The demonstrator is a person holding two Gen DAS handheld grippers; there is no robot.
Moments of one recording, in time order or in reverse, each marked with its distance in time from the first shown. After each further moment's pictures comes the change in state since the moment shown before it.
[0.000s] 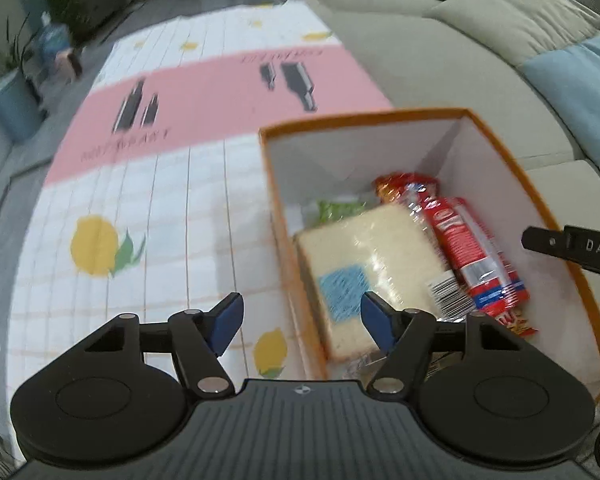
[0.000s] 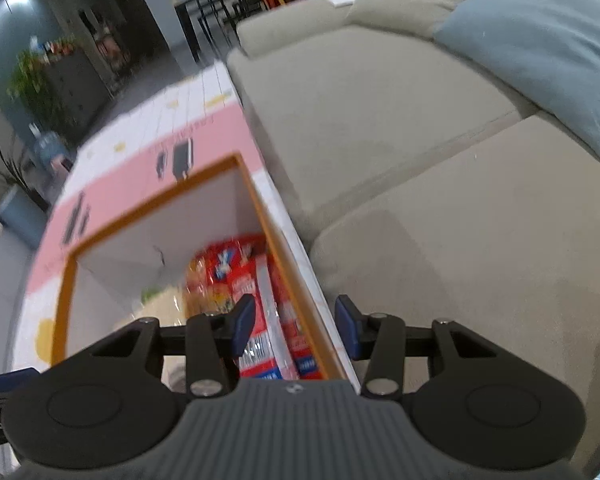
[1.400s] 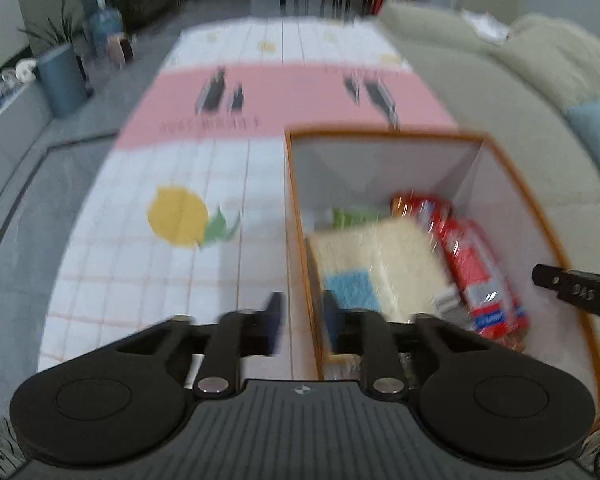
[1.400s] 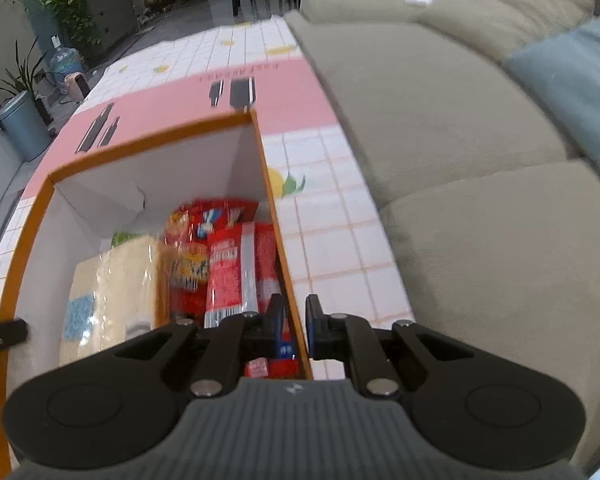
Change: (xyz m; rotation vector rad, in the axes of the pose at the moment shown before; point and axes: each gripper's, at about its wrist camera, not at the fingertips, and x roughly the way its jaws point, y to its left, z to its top) left arm -0.039 0.066 -0.028 -0.130 -0.113 0.050; right arm 0.012 0.095 -0.035 -0.252 0.024 -0.068
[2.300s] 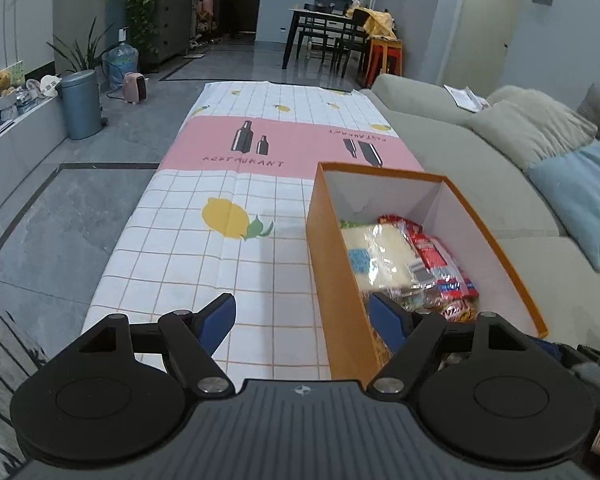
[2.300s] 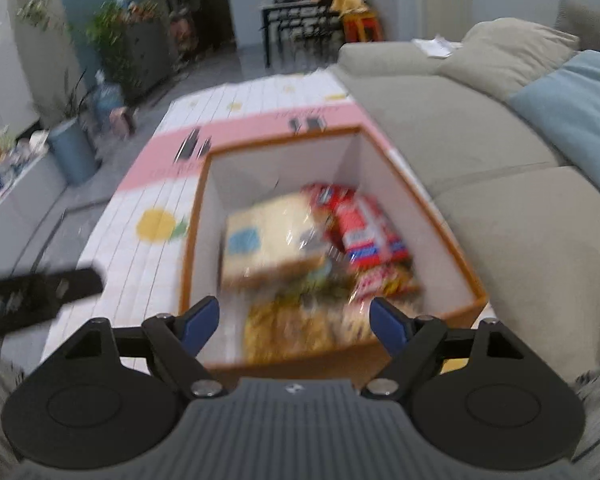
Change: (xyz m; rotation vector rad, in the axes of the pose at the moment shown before) left arm -0.106 0.047 -0.080 -0.046 -0.181 -0.059; right arm -0.123 0.094 -0.113 -0.026 -0.142 0.077
